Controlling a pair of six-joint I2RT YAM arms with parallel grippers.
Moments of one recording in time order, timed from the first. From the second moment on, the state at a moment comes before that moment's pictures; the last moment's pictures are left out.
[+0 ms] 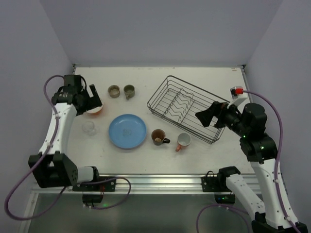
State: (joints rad) left arm 0.09 1.39 1.22 -0.90 -0.06 -0.35; right arm 0.19 0.69 1.01 -0.64 -0.36 0.38
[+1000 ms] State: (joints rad) left arm -0.35 0.73 1.20 -0.82 -0.04 -0.28; right arm 0.15 1.41 1.25 -0.82 0.27 0.26
